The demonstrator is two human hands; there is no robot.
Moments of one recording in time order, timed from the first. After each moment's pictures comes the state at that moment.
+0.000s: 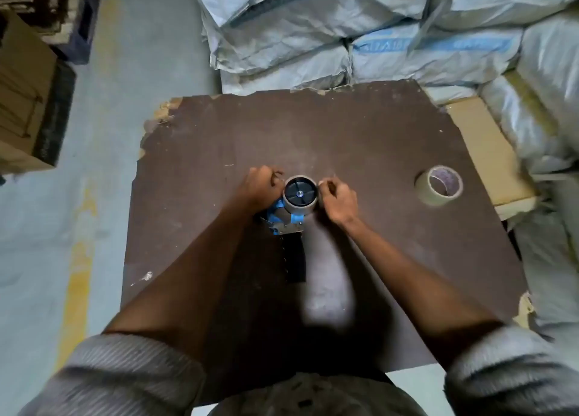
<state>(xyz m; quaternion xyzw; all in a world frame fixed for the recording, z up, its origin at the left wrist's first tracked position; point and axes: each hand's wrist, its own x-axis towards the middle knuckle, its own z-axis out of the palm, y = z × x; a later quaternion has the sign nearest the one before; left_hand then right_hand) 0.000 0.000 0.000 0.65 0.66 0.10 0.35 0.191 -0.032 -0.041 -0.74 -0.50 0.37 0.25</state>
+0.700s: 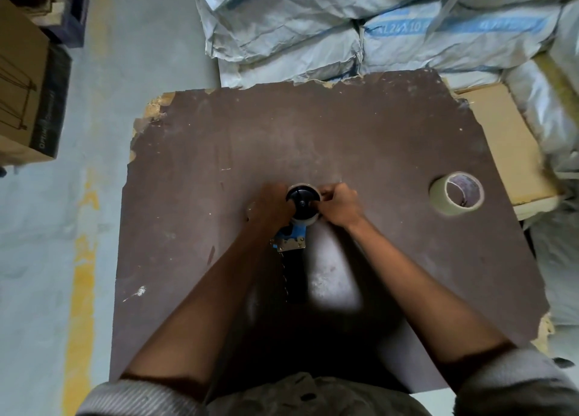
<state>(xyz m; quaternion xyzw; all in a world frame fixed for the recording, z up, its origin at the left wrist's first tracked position) 0.028 0.010 -0.037 0.62 0.68 0.07 0.38 0.195 0.005 -0.052 -0.72 -0.55 0.41 0.12</state>
